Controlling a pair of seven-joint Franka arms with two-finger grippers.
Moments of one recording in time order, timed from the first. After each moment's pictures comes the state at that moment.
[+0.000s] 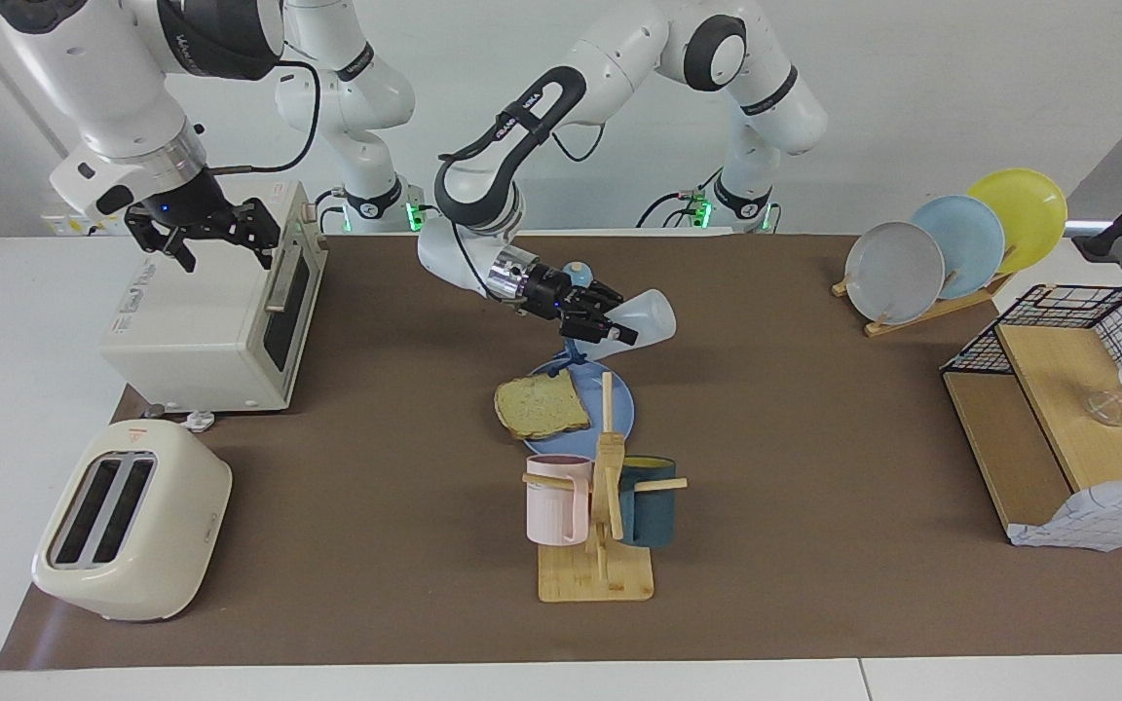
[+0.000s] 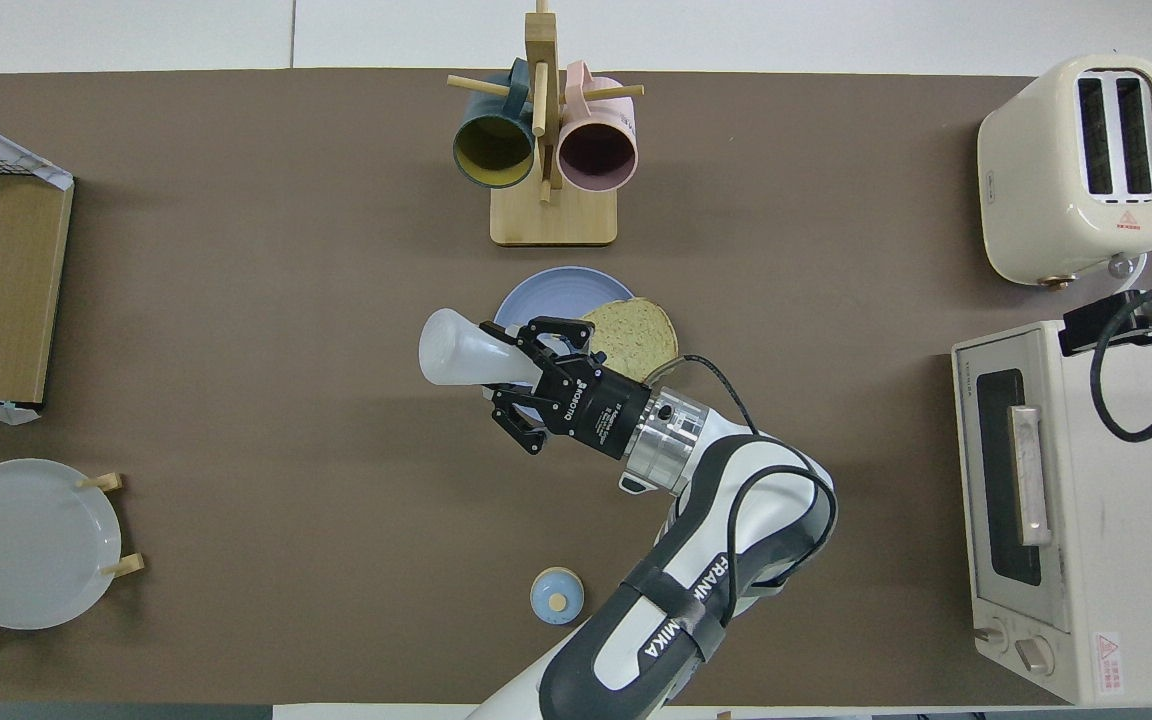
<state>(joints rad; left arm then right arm) -1.21 0.69 0.22 -1.44 1.11 1.26 0.57 0.05 -0.03 -0.09 -1.65 -0.04 1.53 -0.08</state>
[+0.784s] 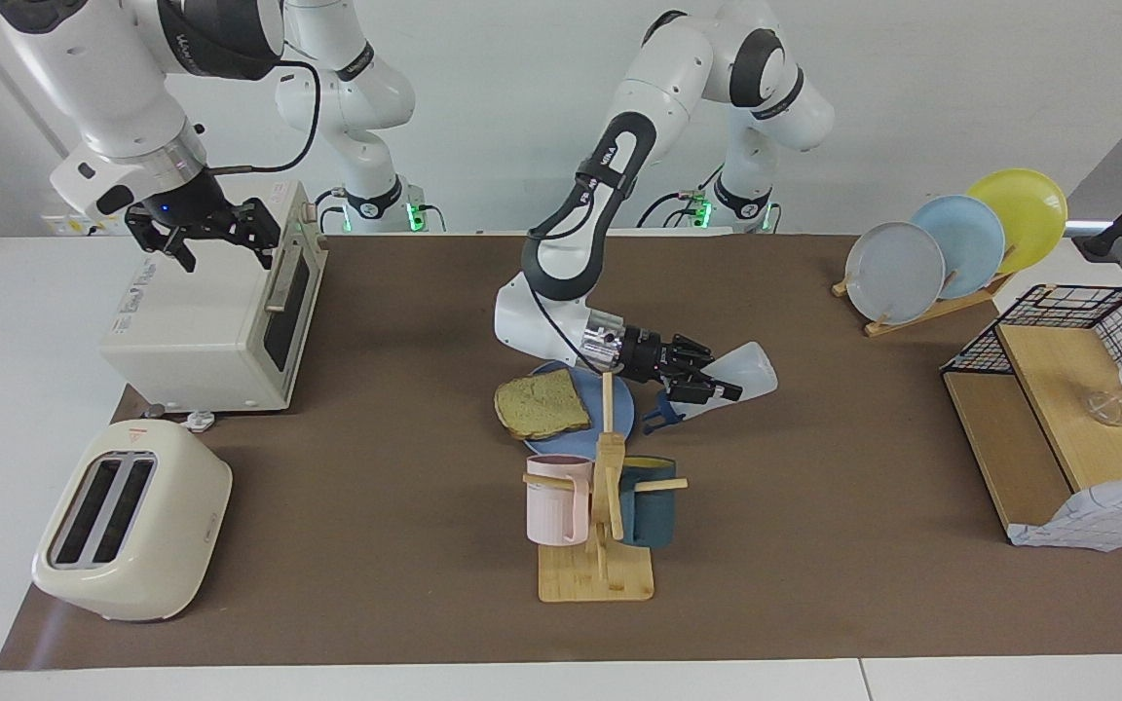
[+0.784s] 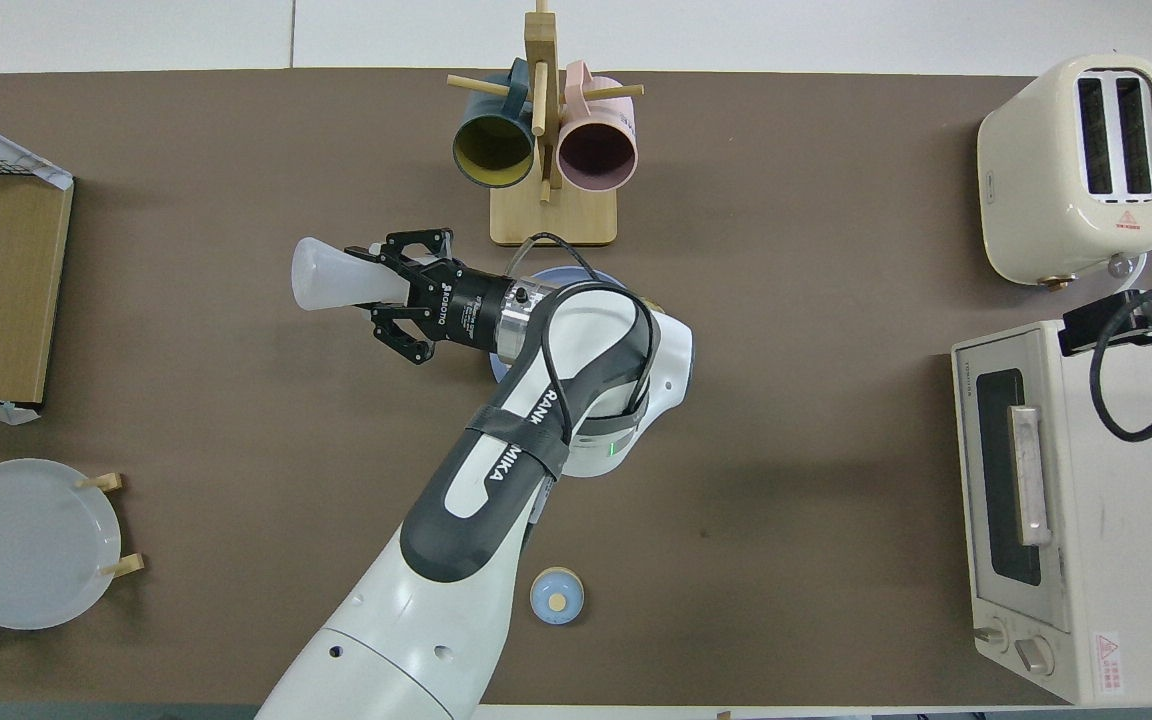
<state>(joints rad) -0.97 0.67 0.23 -1.47 1.10 1.38 0.51 0.05 -0.03 -0.09 -1.65 -0.04 1.53 -0.08</state>
